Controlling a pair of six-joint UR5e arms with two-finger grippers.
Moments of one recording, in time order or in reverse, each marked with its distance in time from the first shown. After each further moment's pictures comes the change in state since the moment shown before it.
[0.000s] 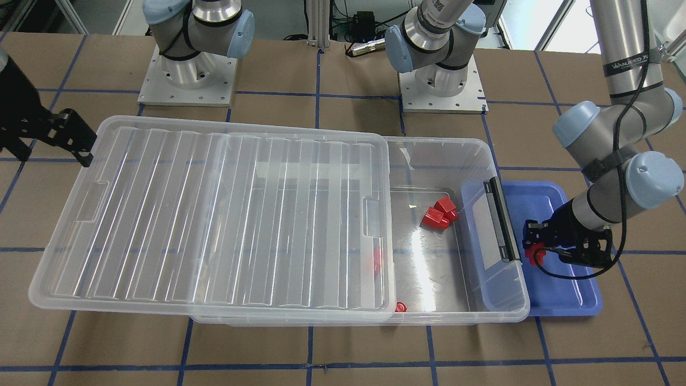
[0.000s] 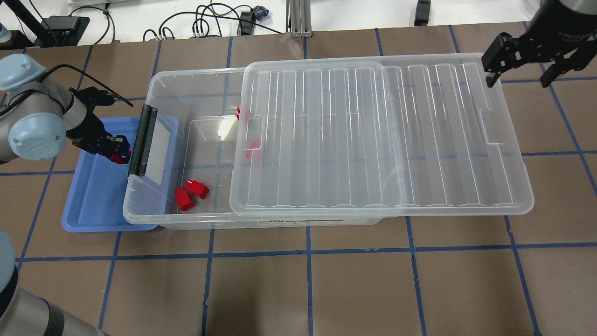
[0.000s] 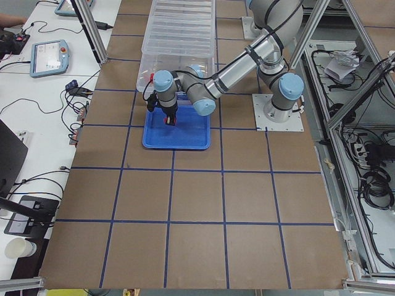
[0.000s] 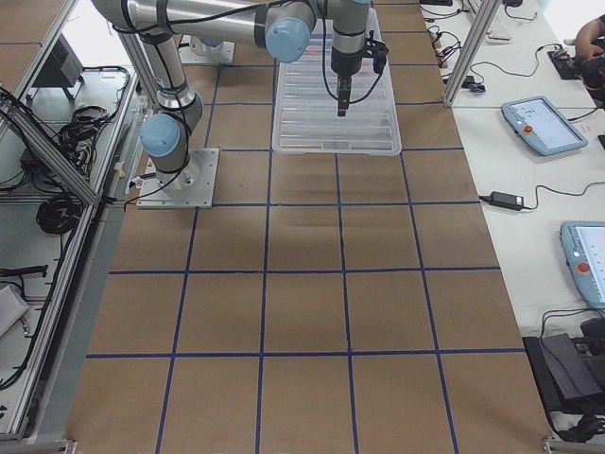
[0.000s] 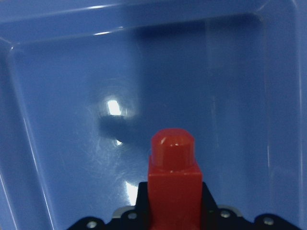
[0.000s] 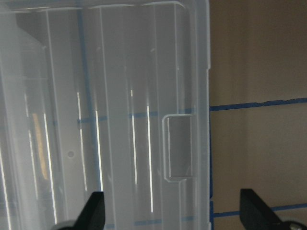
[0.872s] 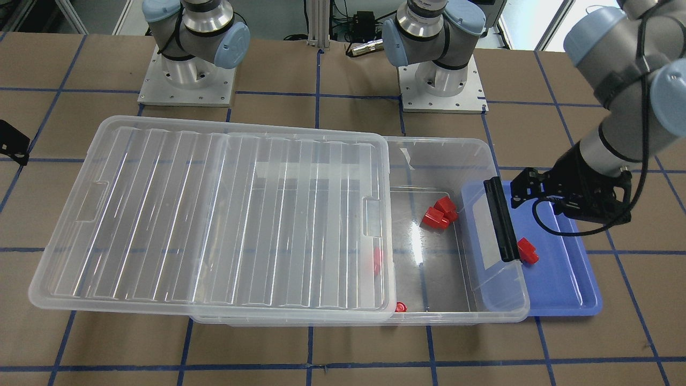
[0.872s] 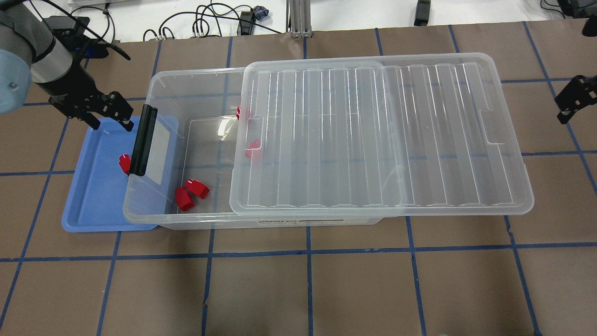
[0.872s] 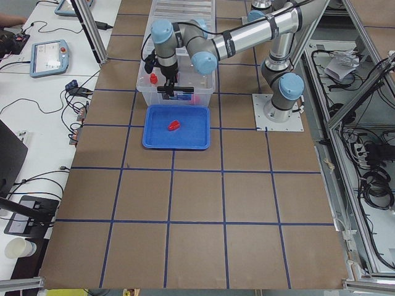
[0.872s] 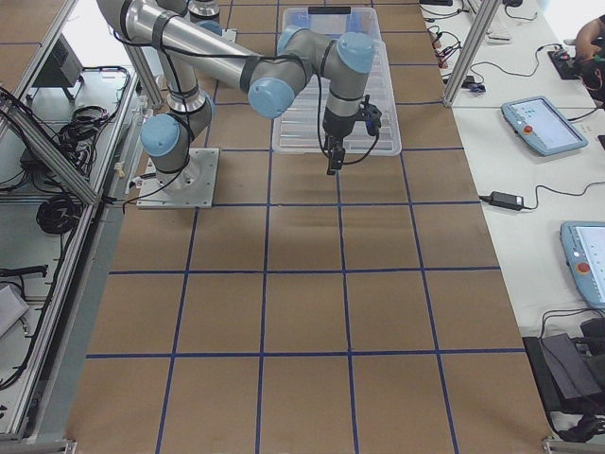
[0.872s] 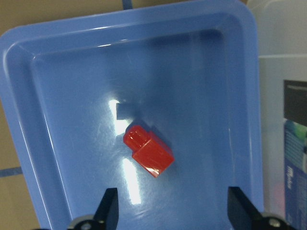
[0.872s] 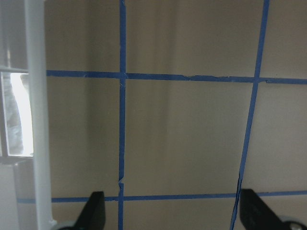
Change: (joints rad) left arm -0.197 0.228 0.191 -0.395 0.007 -0.205; right arm -0.225 0.041 0.124 -0.107 -0.087 -0.318
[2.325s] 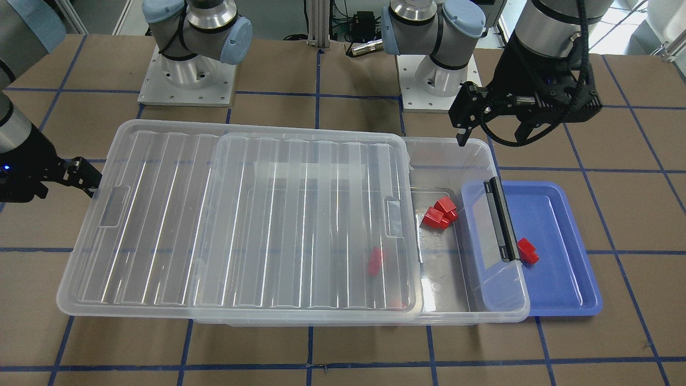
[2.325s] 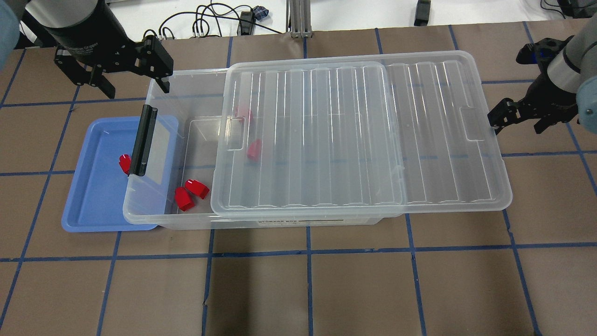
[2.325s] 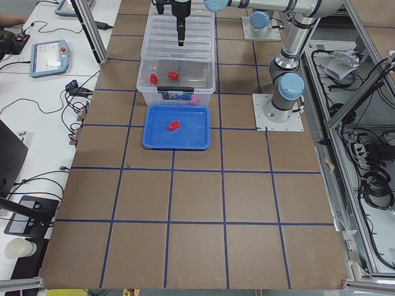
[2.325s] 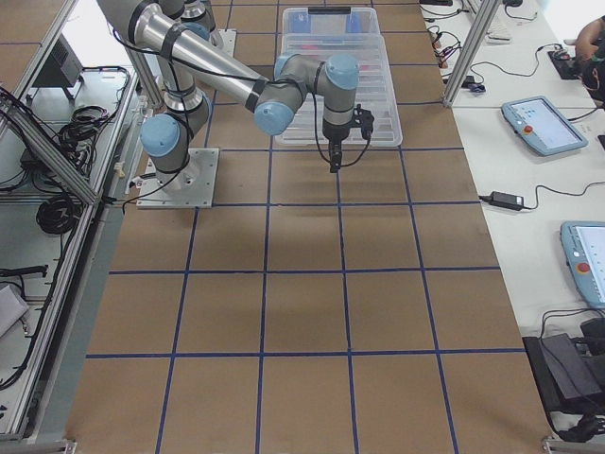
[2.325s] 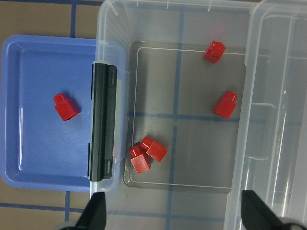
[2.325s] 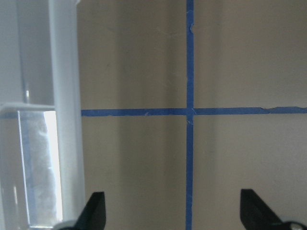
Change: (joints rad) left arm -0.217 0.121 0.158 -0.182 0.037 -0.402; right arm 0.144 -0.005 0.187 -0.240 0.127 0.218
